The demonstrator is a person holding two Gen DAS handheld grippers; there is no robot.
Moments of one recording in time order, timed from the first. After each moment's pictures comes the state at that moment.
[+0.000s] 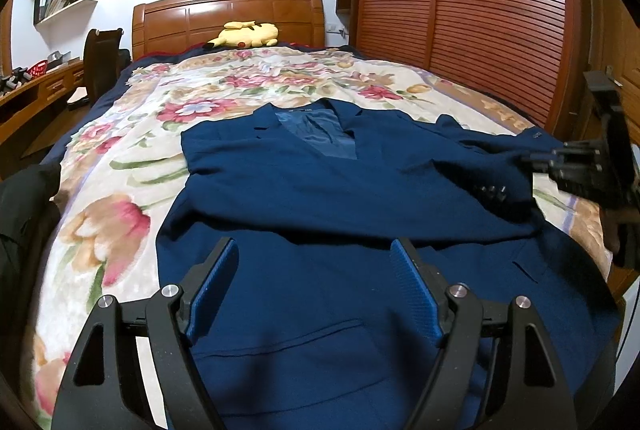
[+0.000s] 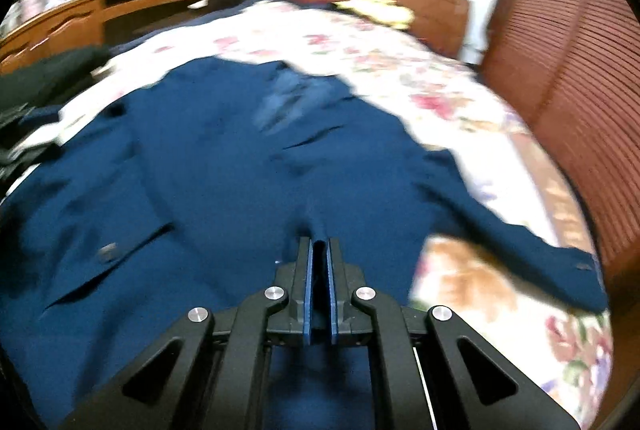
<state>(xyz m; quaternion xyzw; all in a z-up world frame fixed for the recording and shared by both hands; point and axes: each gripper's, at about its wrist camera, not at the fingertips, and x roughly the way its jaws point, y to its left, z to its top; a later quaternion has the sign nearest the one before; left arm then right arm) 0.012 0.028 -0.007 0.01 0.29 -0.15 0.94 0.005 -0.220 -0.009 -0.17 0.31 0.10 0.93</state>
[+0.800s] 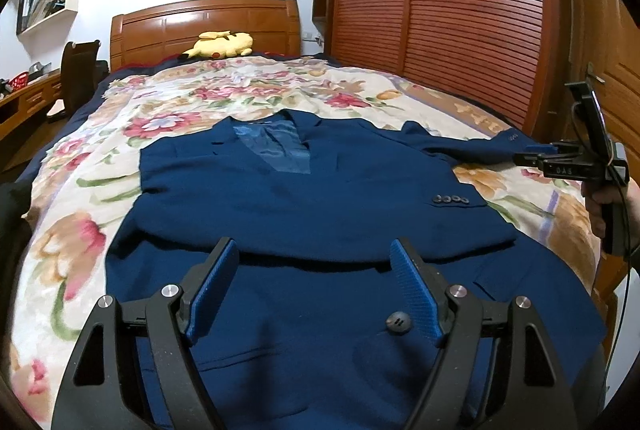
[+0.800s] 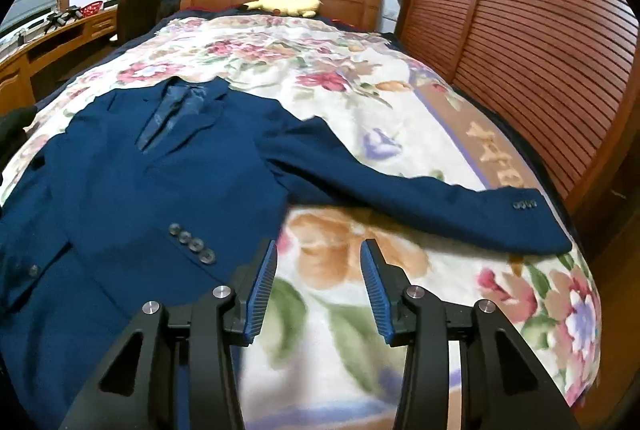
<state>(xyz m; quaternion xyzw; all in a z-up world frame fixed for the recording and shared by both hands) 0.014 -0.020 -0.001 0.02 0.28 -0.19 0.94 0.012 -0.294 0.000 -0.10 0.31 -0.01 0.95</state>
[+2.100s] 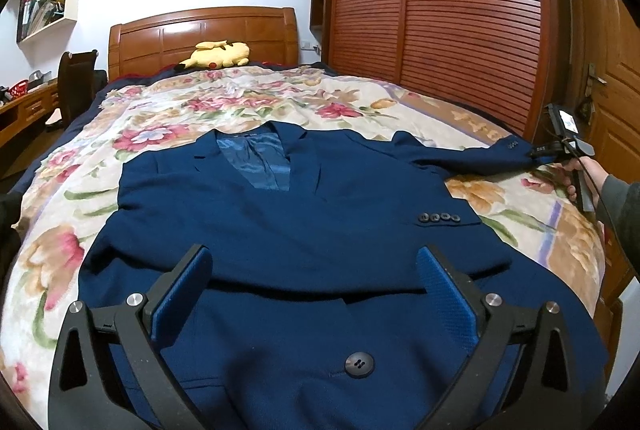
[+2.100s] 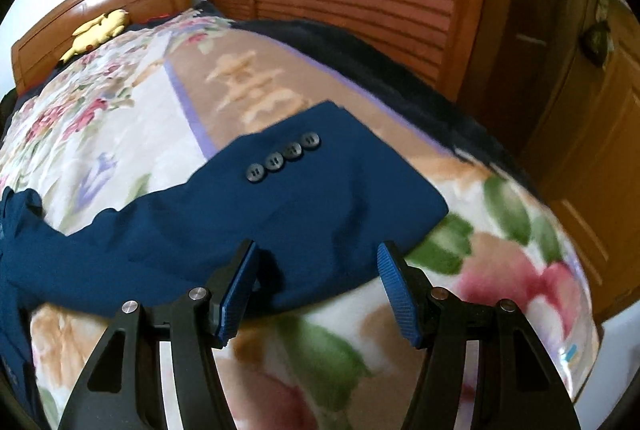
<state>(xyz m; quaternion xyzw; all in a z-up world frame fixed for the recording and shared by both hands) 0.021 -0.054 0.000 0.02 0.26 -0.18 0.95 0.072 -0.548 -0.011 0.10 0.37 -0.21 0.90</state>
